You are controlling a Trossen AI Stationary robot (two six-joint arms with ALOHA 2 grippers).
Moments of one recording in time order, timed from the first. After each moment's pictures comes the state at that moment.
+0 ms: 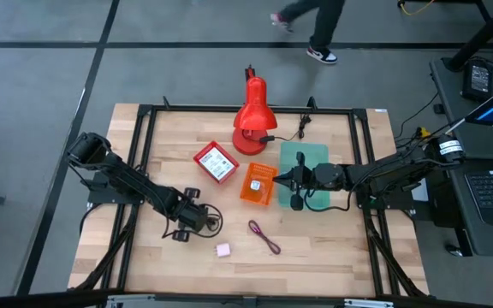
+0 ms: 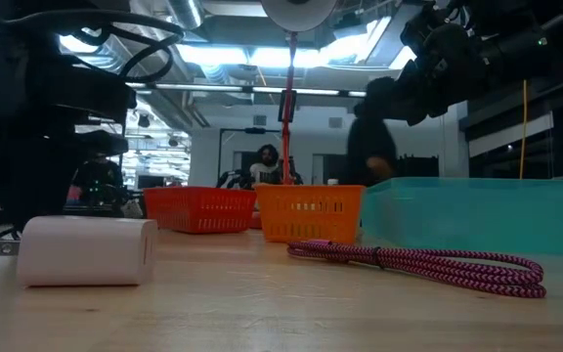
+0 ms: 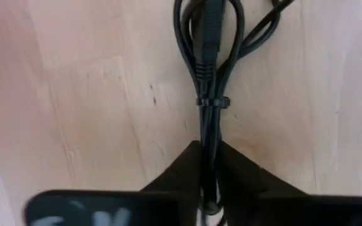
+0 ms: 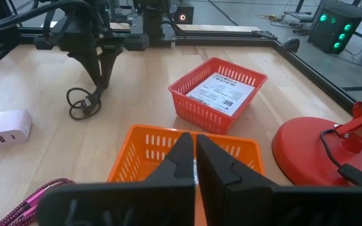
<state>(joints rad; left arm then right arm) -0.45 1.55 0.75 -0.56 -0.13 -0.30 0.11 1.29 0.43 0.56 0.26 0.02</state>
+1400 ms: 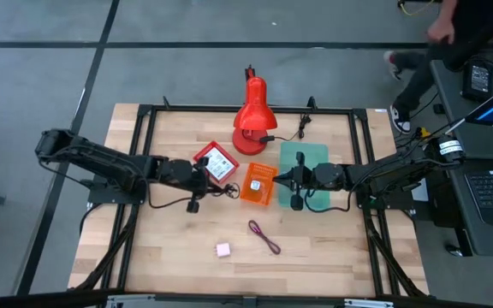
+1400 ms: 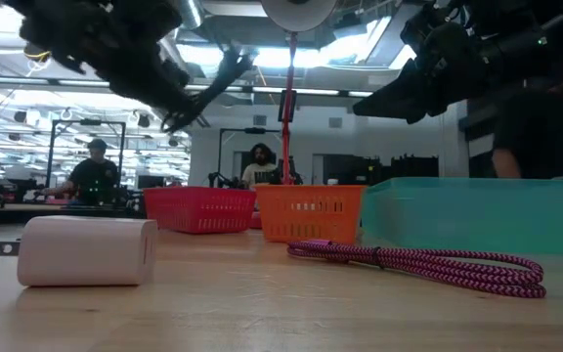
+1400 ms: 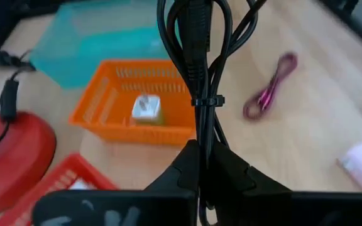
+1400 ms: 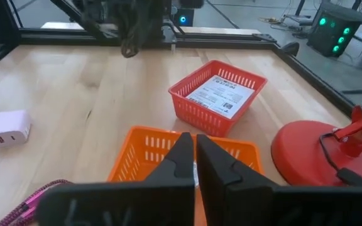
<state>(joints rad) -0.10 1.12 0.53 0.05 -0.05 0.08 0.11 1.29 0.43 0.57 0.26 0.00</state>
